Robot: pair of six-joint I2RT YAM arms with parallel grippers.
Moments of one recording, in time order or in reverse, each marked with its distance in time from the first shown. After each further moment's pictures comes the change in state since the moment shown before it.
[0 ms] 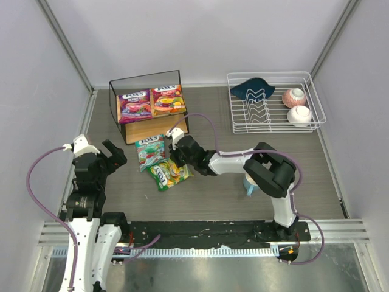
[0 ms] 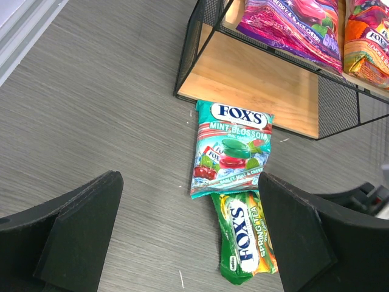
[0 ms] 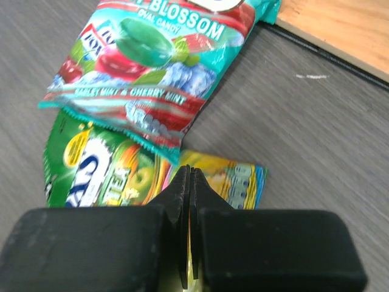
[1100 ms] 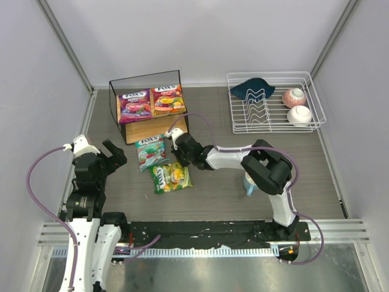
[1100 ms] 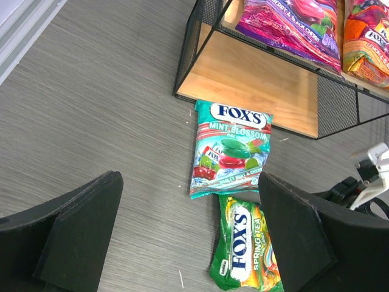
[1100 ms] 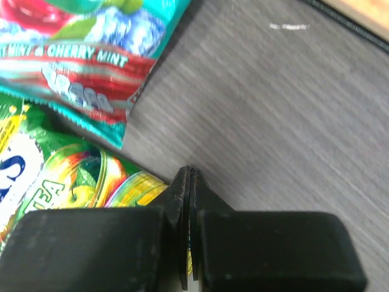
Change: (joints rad) left arm 0.000 0.000 0.000 0.000 0.002 0.000; right arm -0.028 0.102 0.148 -0.257 0.035 -0.057
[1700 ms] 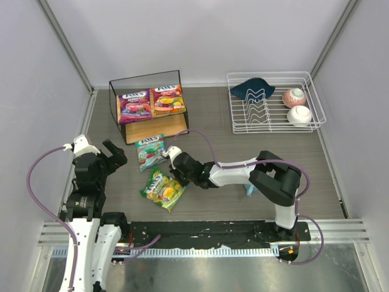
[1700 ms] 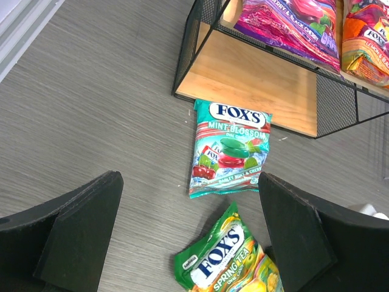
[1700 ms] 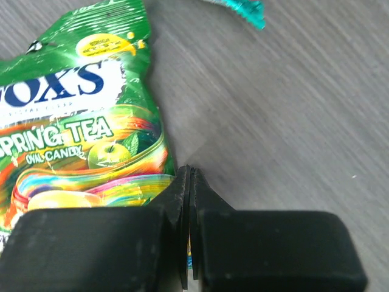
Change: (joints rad) left arm 0.000 0.000 0.000 0.000 0.006 0.000; right arm 0.149 -0.140 -0.192 0.015 0.015 0.082
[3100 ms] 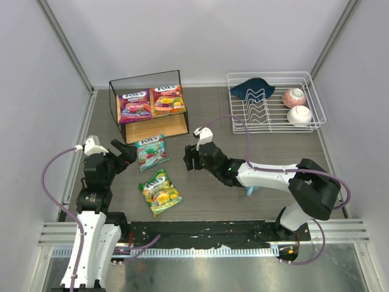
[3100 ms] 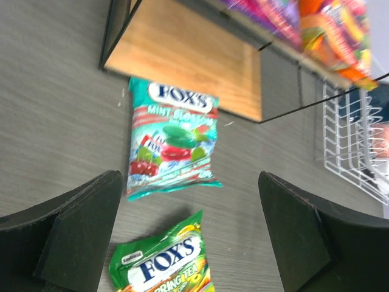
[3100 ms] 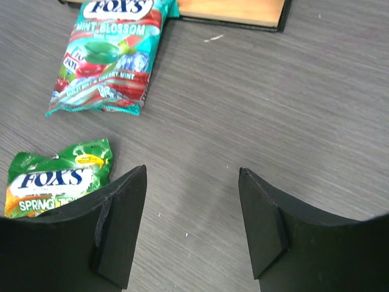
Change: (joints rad) left arm 0.000 0.027 -0.157 0.244 0.202 -0.175; right arm -0.085 -0.348 -0.231 0.156 0.217 0.193
